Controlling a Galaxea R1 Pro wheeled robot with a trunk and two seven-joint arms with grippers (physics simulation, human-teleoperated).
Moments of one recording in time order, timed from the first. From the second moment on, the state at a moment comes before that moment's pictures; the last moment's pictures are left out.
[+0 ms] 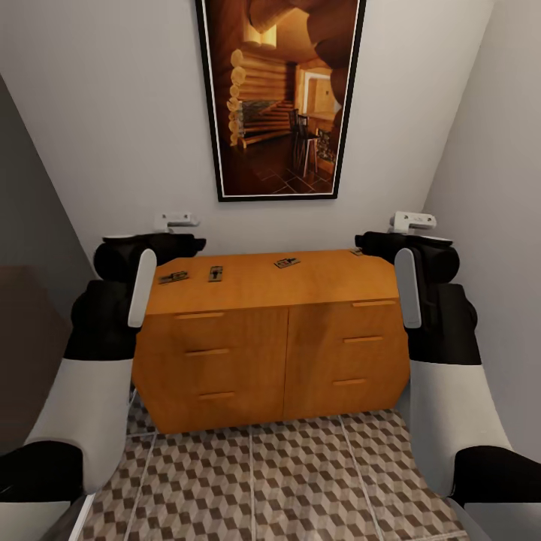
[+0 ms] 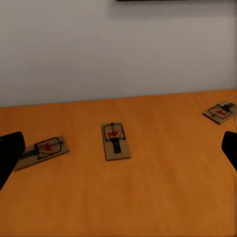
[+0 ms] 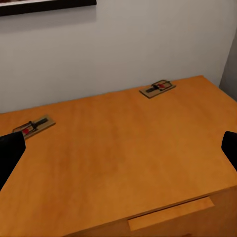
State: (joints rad) left arm -1.07 -0.02 -0.06 -1.44 0.09 1.01 0.07; right arm -1.05 0.04 -0.02 -1.48 -0.12 1.00 -0.24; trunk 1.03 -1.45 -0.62
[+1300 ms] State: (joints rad) left arm -1.06 -0.03 -0.07 -1.42 0.09 1.01 0.07; right arm -1.05 0.04 -0.02 -1.47 -0.12 1.00 -0.24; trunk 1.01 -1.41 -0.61
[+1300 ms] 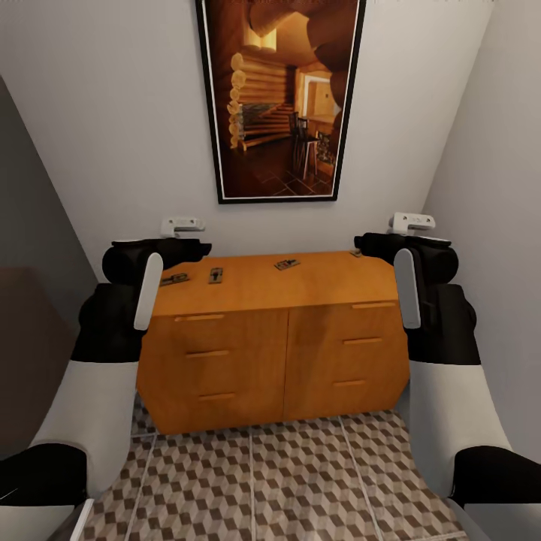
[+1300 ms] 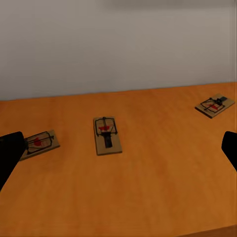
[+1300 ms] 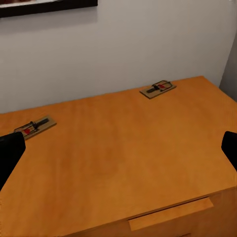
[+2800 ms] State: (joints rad) left arm -1.06 -0.07 -0.07 -0.89 0.09 1.01 0.07; right arm -0.98 0.04 0.03 -1.47 -0.12 0.99 -0.24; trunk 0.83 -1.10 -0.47
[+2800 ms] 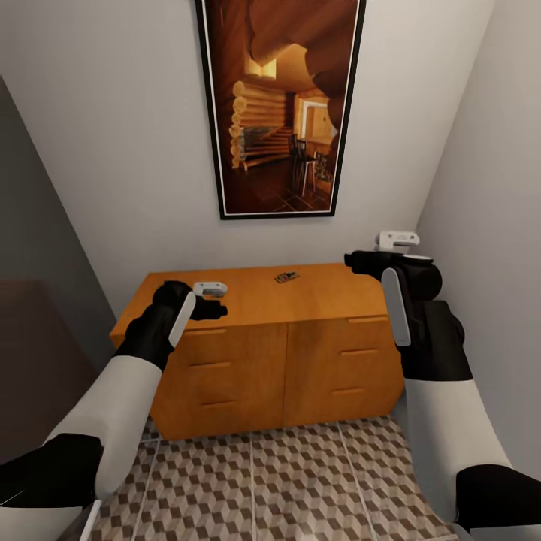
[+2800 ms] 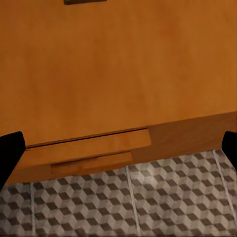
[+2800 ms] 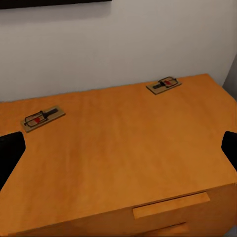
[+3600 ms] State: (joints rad) left arm -1.06 -0.07 -0.06 -0.87 0.09 1.01 0.07; right arm -0.93 0.04 0.05 -1.46 -0.12 0.99 -0.23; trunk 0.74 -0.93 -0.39
